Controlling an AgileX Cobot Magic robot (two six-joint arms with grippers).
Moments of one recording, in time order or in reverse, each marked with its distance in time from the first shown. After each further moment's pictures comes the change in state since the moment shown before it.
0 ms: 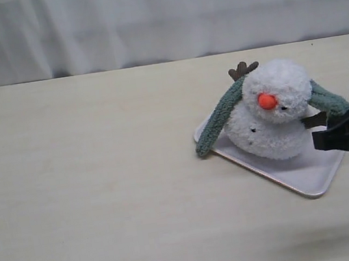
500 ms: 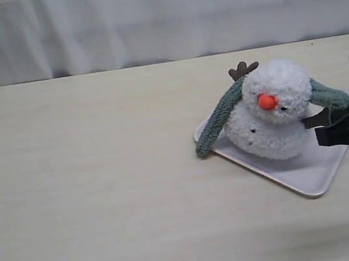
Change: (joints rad) left arm 0.000 0.000 0.000 0.000 0.000 0.000; right arm 0.000 -0.012 -0.060 -0.063 0.095 -0.002
